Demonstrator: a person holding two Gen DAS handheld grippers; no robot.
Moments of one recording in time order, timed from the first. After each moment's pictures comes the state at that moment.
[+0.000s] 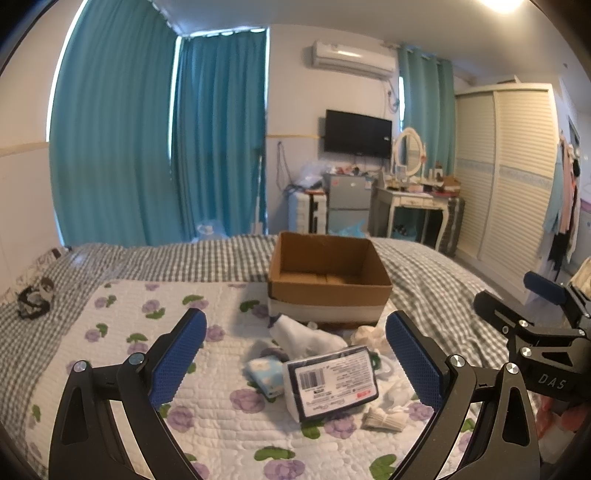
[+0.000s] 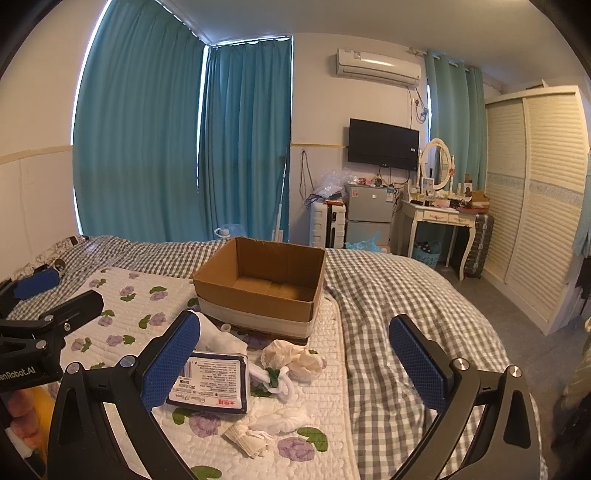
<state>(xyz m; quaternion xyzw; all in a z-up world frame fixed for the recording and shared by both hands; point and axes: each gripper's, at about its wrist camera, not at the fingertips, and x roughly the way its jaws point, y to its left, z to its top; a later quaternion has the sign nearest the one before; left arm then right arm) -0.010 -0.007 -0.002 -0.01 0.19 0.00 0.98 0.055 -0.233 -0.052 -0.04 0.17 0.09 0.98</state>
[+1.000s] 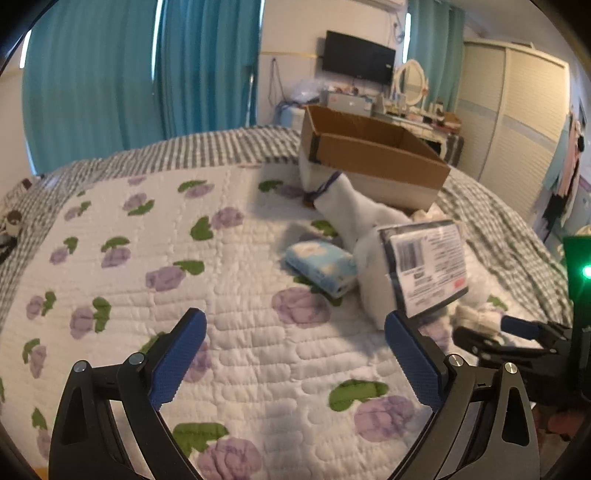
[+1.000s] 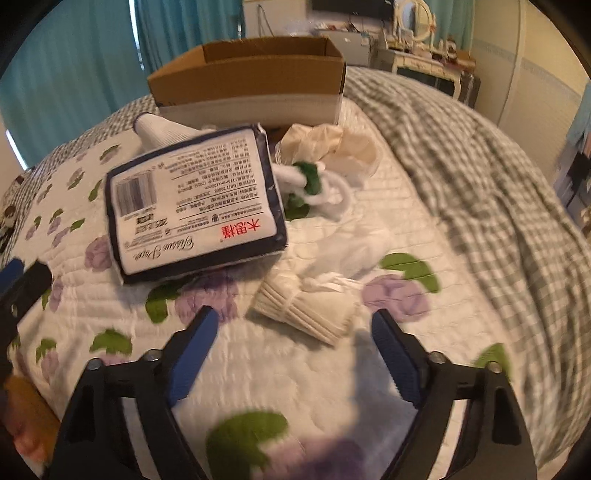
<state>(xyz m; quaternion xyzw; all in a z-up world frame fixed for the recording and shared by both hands) 0.043 0.071 -0.133 -0.03 0.35 -0.04 0.94 0.112 -0.171 -0.229 0.01 0.46 0.01 0.89</state>
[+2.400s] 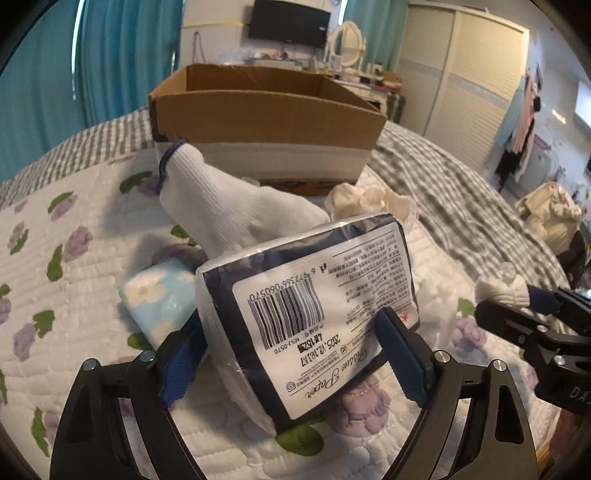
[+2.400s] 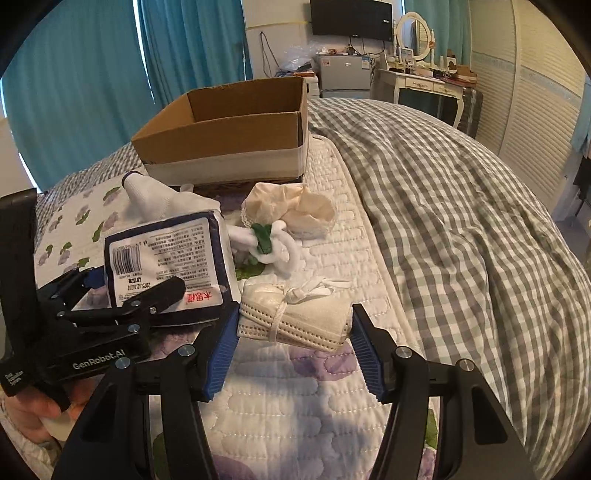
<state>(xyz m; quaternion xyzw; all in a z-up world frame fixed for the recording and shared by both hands) 0.121 -0.013 -0.156 0.00 0.40 -0.17 0.90 0.119 -0.227 -0.192 0.02 0.41 0.04 0.91</state>
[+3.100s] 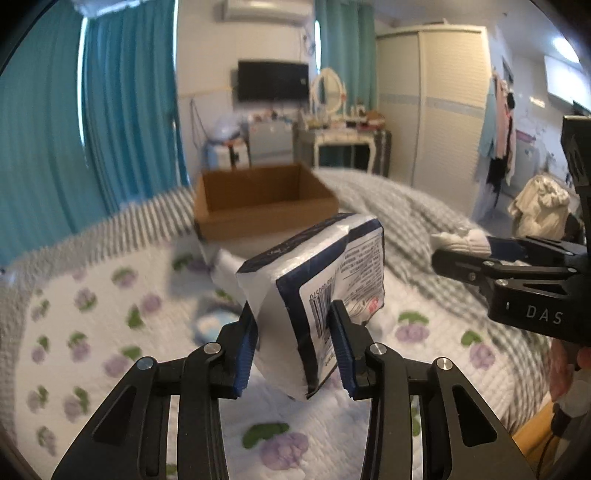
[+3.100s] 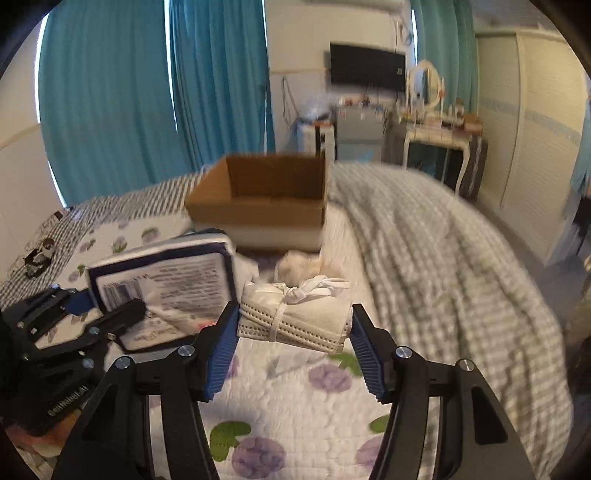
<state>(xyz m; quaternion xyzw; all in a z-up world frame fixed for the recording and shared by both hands) 0.030 -0.009 -0.049 0.06 0.28 -0.16 0.94 0.070 -0.212 -0.098 -0.01 0.32 0.06 0.95</state>
